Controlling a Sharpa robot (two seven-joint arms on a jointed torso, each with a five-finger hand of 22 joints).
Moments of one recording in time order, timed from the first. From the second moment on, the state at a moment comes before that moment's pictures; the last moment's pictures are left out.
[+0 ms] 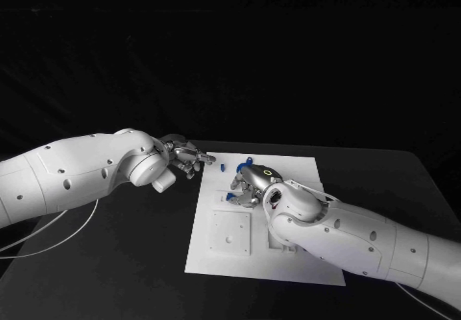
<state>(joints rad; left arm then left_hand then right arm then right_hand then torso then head) 1.42 -0.75 -0.18 1.37 -0.52 -0.17 -0.36 1.18 -0.11 0.23 0.09 0.21 1.16 0.04 0.07 0.23 1.47 -0.06 0.61 0.45 1.33 -0.12 1.18 0.59 0.04 1.26 -0.13 0.41 1.31 0.98 -0.51 0.10 1.45 -1.73 -0.32 -0.48 1.28 -0.19 0.26 -0.02 0.22 1.12 0.09 0.07 0.07 1.23 -0.01 1.11 1.08 1.45 -0.08 1.08 1.14 0.11 1.47 -0.09 0.44 1.18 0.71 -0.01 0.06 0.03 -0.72</state>
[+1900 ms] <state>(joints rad) 1.42 -0.75 -0.19 1.36 -0.51 -0.13 -0.34 1.19 -0.11 0.22 0.10 0.21 1.13 0.06 0.07 0.19 1.47 -0.05 0.61 0.45 1.33 -0.12 1.18 0.59 0.04 1.27 -0.13 0.40 1.31 0.97 -0.51 0.08 1.44 -1.73 -0.37 -0.46 1.24 -0.14 0.50 -0.12 0.22 1.21 0.07 0.06 0.08 1.25 -0.03 1.11 1.10 1.46 -0.09 1.08 1.15 0.09 1.46 -0.10 0.46 1.19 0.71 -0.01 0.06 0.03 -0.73</state>
